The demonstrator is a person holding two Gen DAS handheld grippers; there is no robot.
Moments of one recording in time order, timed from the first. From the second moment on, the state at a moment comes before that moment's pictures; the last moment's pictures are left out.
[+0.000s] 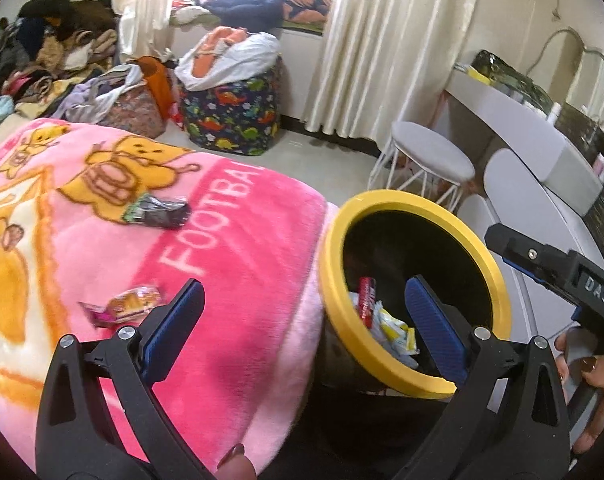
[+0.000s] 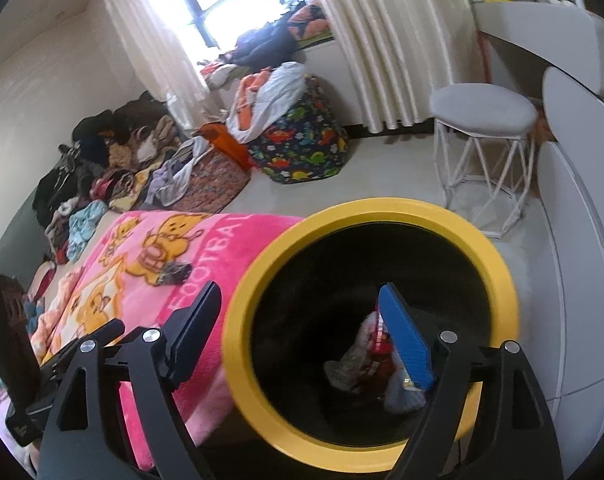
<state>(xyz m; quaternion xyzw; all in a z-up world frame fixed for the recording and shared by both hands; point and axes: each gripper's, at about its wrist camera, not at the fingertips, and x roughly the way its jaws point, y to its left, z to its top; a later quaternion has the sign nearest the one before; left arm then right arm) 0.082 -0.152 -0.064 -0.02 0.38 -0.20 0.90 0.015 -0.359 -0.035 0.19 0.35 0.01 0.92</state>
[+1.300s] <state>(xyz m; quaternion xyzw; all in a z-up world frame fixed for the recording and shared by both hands) 0.096 0.016 -0.111 -0.15 0.42 -0.08 0.89 0.128 -0.186 -0.041 0.04 0.38 0.18 0.91</state>
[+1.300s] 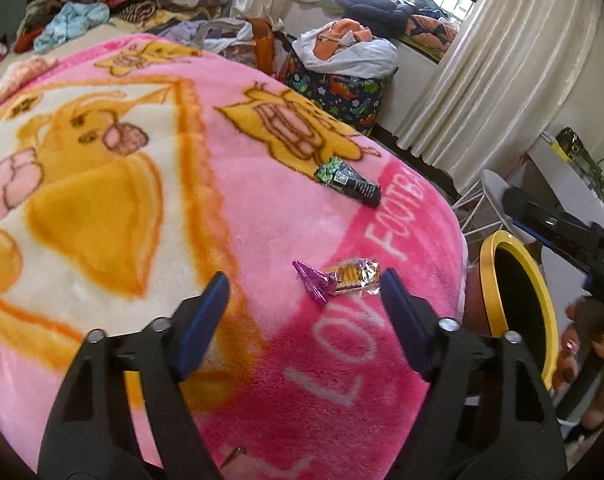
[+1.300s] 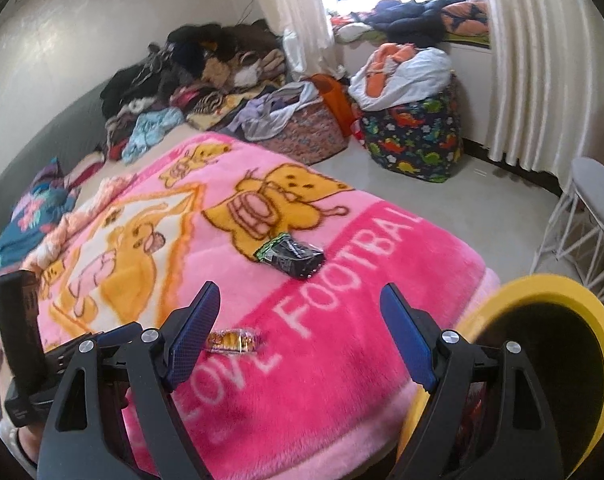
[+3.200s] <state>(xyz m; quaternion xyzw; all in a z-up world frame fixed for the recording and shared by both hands) 0.109 -0.059 -0.081 -0.12 0.41 -0.19 0.88 0.117 -0.248 -0.052 0.07 0.40 0.16 0.90</state>
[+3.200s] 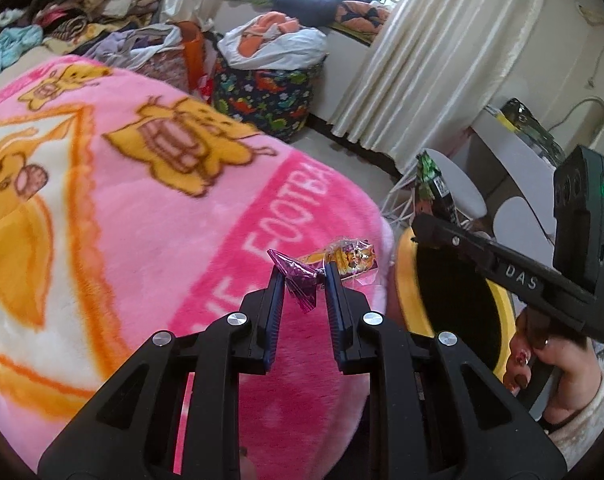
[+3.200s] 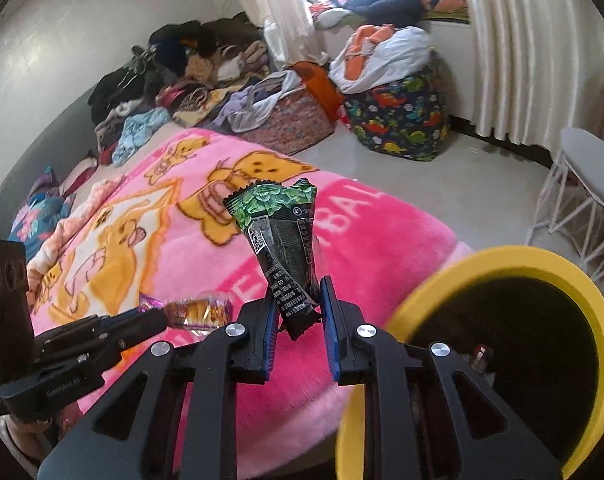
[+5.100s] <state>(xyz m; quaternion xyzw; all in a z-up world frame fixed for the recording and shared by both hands) 0.065 -0.241 -0.072 0.04 0.39 -0.33 0.86 0.010 -0.439 -0.059 0.24 0.35 -0.02 0.91</state>
